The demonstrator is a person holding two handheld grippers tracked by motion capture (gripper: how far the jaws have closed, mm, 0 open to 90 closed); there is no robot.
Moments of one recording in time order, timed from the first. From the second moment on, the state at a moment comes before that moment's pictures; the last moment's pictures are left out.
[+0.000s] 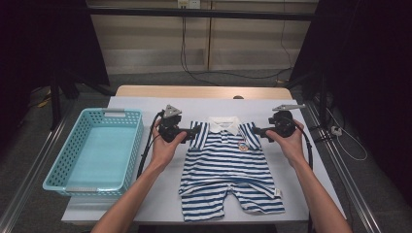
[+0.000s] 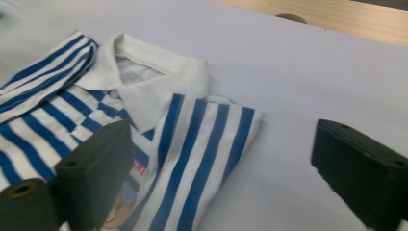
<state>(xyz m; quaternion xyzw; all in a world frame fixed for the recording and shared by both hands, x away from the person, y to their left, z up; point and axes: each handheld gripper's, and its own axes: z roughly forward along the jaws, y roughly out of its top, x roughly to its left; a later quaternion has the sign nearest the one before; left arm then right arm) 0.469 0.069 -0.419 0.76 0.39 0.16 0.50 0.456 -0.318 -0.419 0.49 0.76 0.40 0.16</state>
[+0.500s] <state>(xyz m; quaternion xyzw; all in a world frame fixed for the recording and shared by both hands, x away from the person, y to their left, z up) 0.497 0.069 -0.429 0.77 0.40 0.16 0.47 0.503 -0.314 -0.441 0.49 0.78 0.35 0.17</state>
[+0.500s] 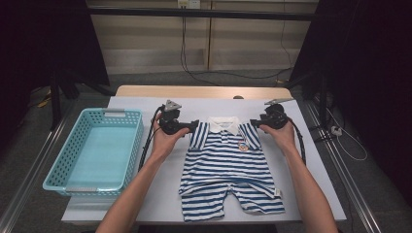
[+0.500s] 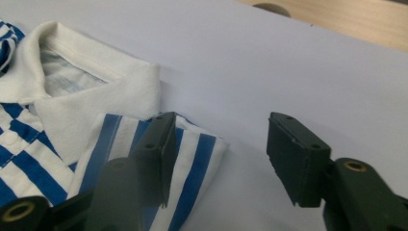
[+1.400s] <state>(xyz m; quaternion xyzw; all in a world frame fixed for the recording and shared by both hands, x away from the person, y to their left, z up) 0.518 0.062 -0.448 0.79 0.43 0.12 0.43 0.506 -0.306 -0.458 0.51 0.77 0.36 0.13</state>
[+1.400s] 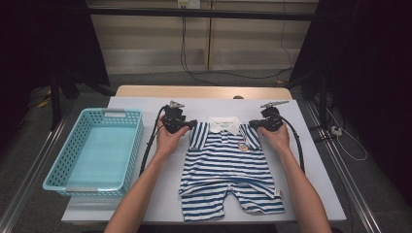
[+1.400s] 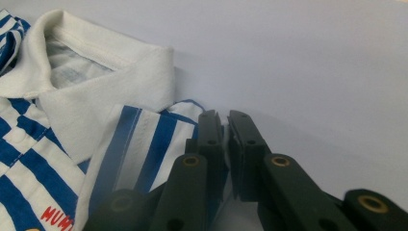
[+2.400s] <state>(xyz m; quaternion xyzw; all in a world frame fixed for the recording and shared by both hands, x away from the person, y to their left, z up) 0.527 0.049 -0.462 0.82 0.40 0.08 0.41 0.504 -0.303 -0.458 0.52 0.77 0.36 0.14</state>
